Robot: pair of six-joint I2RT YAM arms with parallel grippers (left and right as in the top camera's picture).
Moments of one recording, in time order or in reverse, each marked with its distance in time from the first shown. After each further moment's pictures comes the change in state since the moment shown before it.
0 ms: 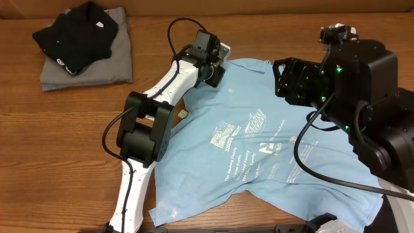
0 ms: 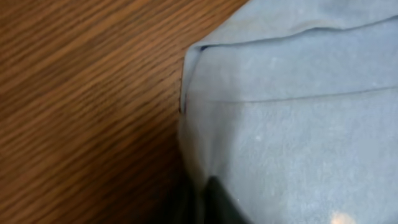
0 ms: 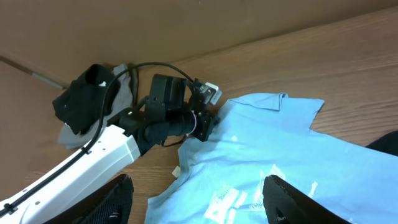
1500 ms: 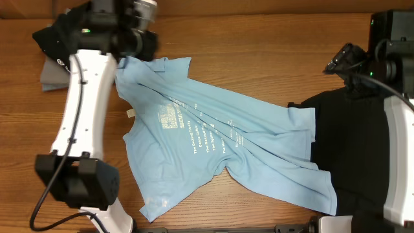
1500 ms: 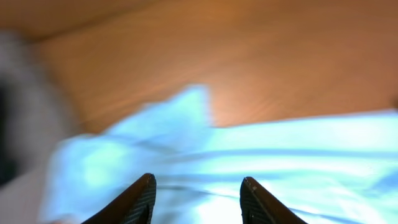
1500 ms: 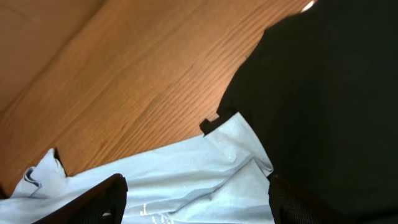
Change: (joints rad) left arm 0.278 -0.524 0.047 -0.470 0.087 0.072; right arm -0.497 0.264 0.000 -0.183 -0.011 0.098
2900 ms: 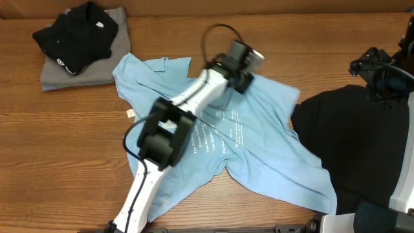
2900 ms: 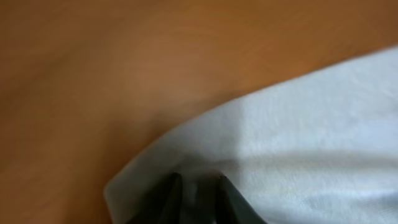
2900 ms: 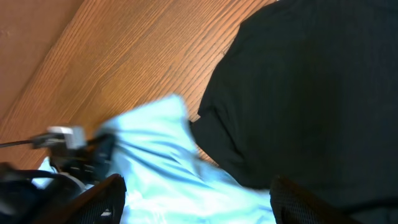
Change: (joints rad) left arm -0.407 0.603 0.055 0.550 -0.101 -0.147; right arm -0.190 0.021 0.000 -0.026 -0.123 -0.094
